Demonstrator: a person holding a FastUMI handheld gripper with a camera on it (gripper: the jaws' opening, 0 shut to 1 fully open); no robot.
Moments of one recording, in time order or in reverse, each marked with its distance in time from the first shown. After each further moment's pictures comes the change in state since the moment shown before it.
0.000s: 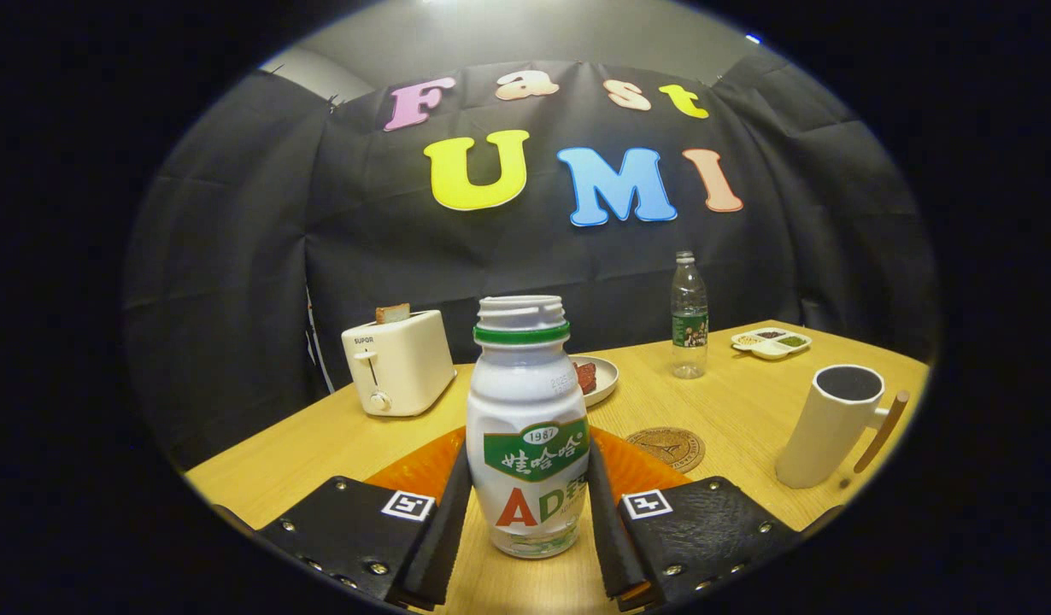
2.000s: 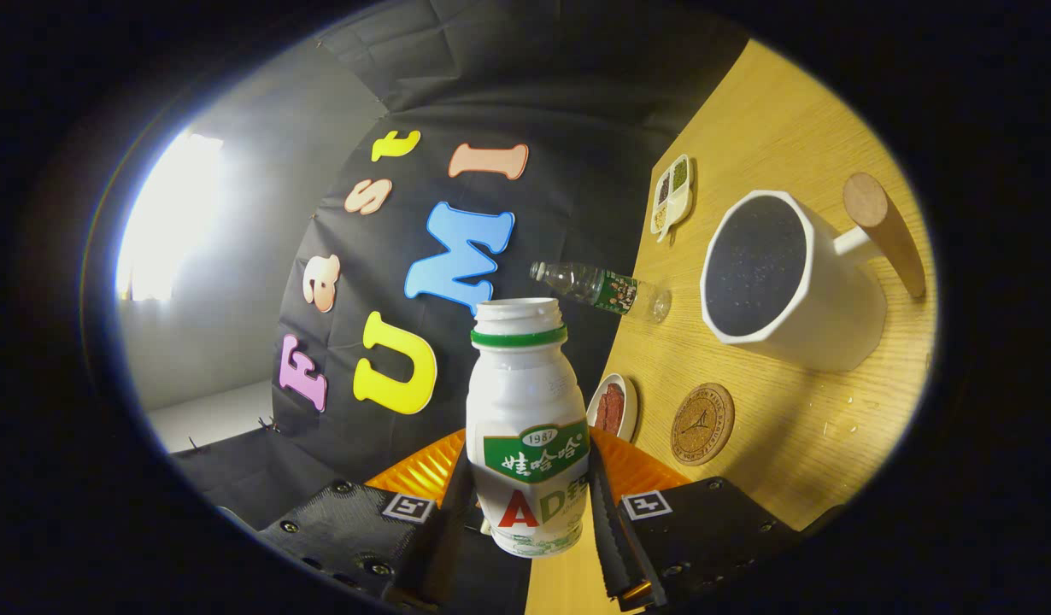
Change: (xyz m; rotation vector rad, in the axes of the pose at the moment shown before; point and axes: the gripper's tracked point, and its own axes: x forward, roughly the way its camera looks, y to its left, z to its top) arm -0.016 -0.097 0.084 1.136 -0.198 0.088
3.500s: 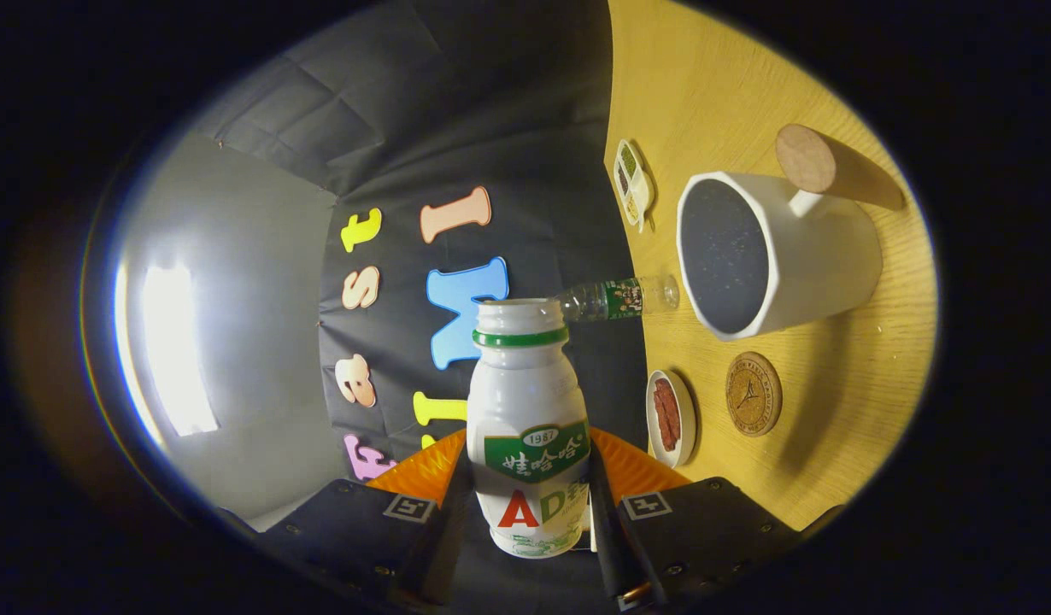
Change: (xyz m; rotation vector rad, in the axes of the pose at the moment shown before) arm -0.009 0.020 0.036 0.377 -0.101 0.091
